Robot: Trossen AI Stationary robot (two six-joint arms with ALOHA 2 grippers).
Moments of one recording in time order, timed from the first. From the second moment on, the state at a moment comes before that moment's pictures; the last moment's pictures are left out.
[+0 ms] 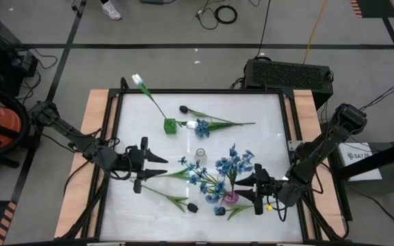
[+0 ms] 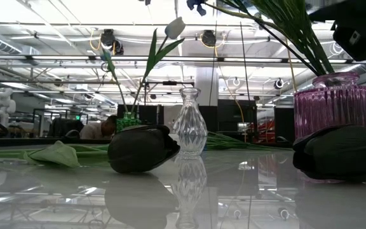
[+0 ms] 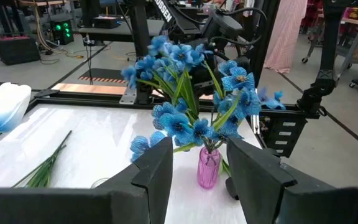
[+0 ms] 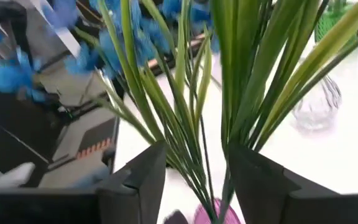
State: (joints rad) left arm -0.56 0.99 0.75 0.09 -0.48 -0.17; right arm 0.83 1.29 0.57 0.31 0.83 0.83
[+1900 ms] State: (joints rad) left arm -0.54 0.99 0.75 0.09 -0.48 -0.15; right arm 0.80 1.26 0.57 0.22 0.78 0.81
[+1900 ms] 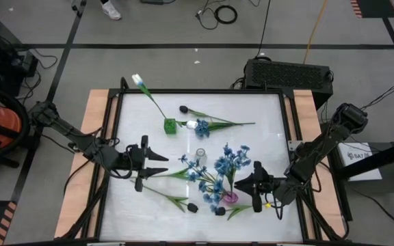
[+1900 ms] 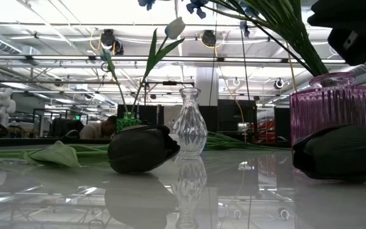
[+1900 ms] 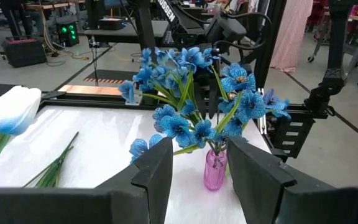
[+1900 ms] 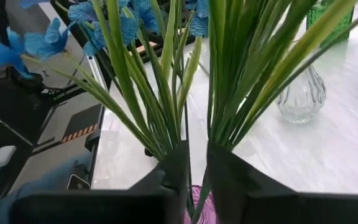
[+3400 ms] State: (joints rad) left arm -0.54 0.99 0.75 0.06 -0.48 -0.15; right arm 0.76 1.26 0.57 0.33 0.87 0.67
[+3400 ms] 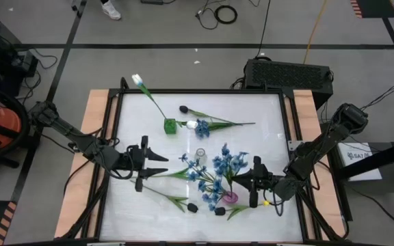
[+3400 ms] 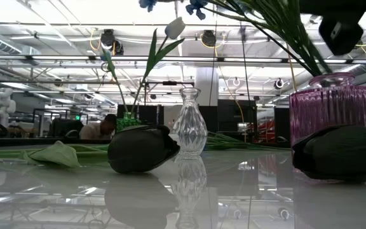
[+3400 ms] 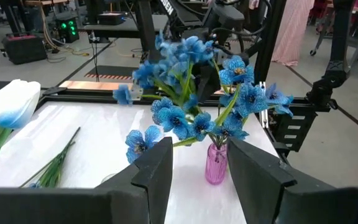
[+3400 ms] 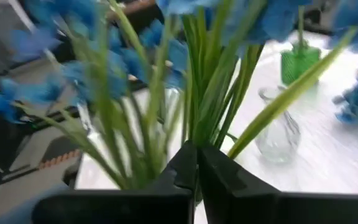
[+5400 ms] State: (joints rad) left arm -0.62 0.99 0.75 -0.13 -0.50 -0.28; right arm 0.27 1.14 0.57 -0.45 0.80 0.56
